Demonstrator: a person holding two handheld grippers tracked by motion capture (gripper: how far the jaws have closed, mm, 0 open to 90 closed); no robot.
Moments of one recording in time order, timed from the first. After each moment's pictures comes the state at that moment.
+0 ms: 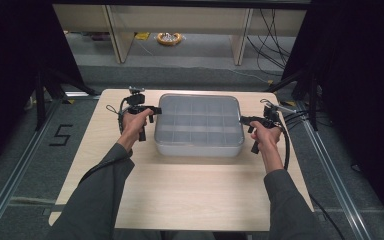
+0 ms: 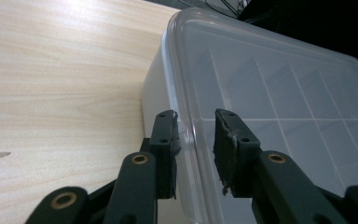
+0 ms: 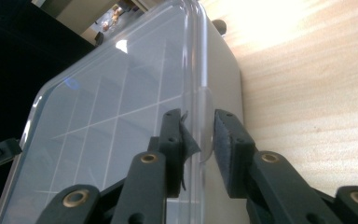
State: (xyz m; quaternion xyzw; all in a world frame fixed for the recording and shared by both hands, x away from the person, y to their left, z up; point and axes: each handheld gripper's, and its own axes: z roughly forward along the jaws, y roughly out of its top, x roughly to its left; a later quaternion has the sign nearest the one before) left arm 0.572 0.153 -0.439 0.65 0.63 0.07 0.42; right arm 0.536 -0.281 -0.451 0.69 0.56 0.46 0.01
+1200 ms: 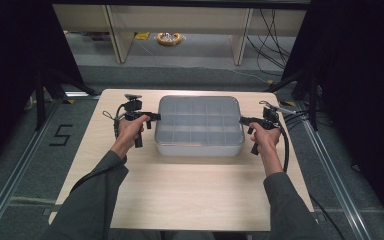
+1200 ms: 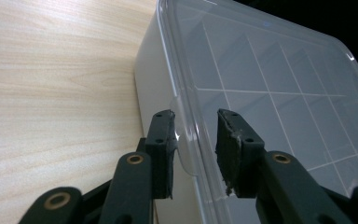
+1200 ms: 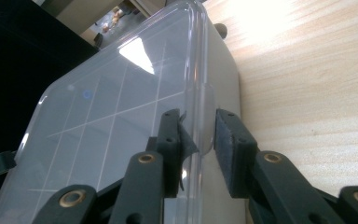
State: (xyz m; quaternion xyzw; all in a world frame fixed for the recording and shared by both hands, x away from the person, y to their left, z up) left arm 0.557 0.162 -0.445 0.66 0.62 0.05 0.43; right arm 0.531 -0.278 -0.448 0.69 0.56 0.47 0.02
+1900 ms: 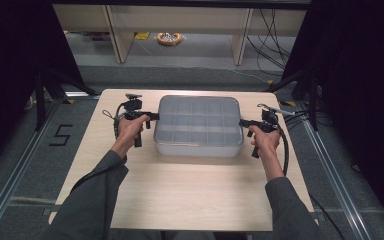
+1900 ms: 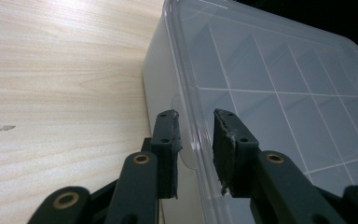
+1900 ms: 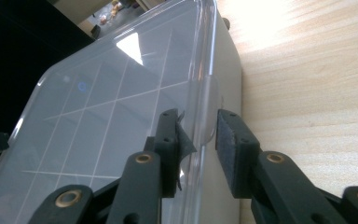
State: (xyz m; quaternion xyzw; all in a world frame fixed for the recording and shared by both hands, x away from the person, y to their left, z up) left arm 0.556 0.162 -0.443 0.66 0.62 0.06 0.42; right arm 0.521 -0.272 -0.447 0.67 0.58 0.46 0.04
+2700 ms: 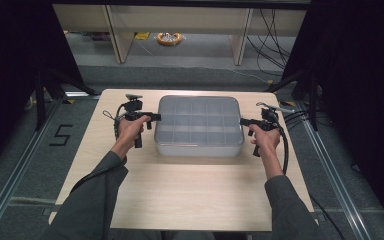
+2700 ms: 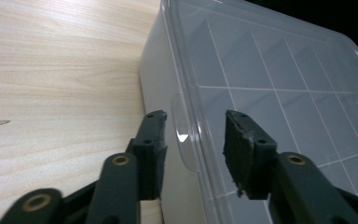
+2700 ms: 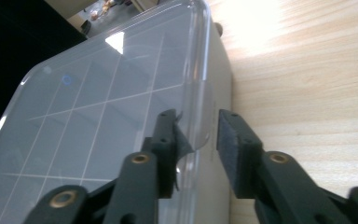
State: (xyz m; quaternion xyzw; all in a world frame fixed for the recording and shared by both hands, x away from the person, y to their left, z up) left arm 0.554 0.165 -0.443 0.66 0.62 0.06 0.42; right arm 0.526 -0.274 -0.444 0.67 0.59 0.44 0.07
